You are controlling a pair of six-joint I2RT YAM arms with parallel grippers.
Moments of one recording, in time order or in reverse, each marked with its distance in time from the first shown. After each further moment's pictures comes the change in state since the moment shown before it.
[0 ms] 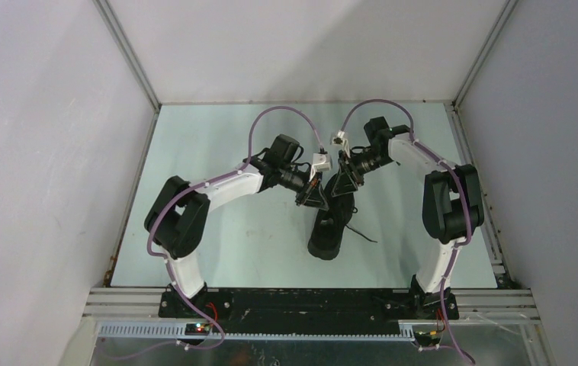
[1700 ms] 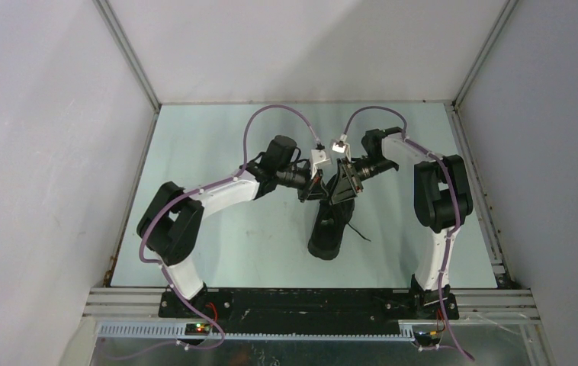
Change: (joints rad) left arm -0.021 -0.067 -0.086 0.219 -0.208 -0.106; right arm -0.003 0.124 0.030 -0.241 -0.204 -0.196
